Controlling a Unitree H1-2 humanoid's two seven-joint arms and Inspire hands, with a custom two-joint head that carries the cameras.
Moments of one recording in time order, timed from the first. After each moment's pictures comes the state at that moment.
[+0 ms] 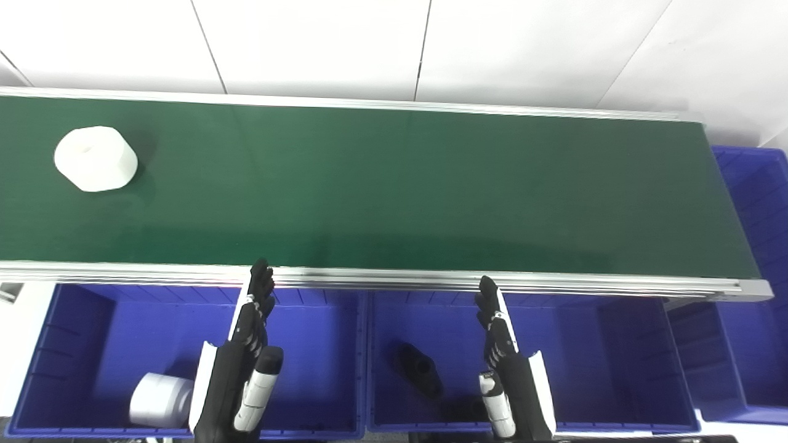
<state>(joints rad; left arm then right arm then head) 0.79 0.00 -0.31 -0.54 0.14 -0.12 -0.01 0.77 0.00 0.40 -0.31 -0.25 -0.33 -0.19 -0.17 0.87</state>
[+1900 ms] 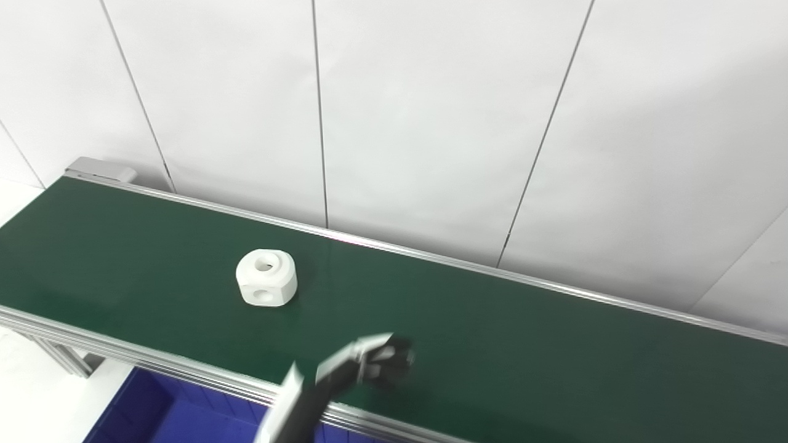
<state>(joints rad) 0.29 0.13 -0.24 -0.60 0.31 -0.13 -0.14 0.63 -0.08 0.39 -0.09 -0.14 -0.41 -0.25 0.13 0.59</state>
